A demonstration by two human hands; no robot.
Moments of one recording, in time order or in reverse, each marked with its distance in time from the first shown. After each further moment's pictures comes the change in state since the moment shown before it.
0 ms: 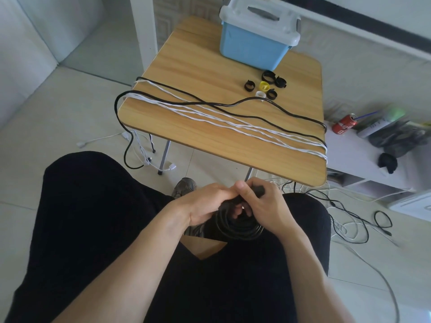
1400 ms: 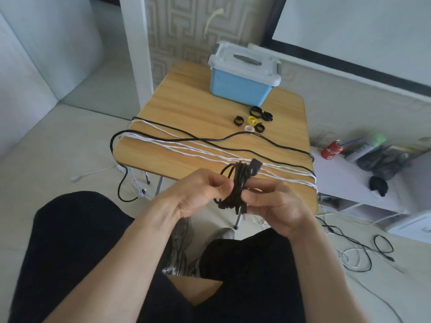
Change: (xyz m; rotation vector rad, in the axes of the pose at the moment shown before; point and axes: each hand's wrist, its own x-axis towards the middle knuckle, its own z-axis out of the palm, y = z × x) left_hand 0.013 0.070 -0.040 0.115 0.038 0.283; right_hand 0.038 -0.049 -0.047 0.539 -0.196 0.077
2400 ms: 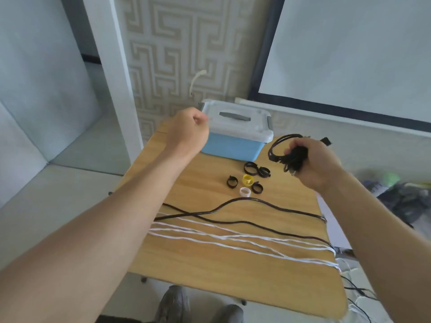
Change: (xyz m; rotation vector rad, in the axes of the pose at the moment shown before) left_hand 0.188 0.152 -0.111 0.651 0.924 0.301; right_hand 0.168 -0.149 -0.133 0.169 0.576 -0.115
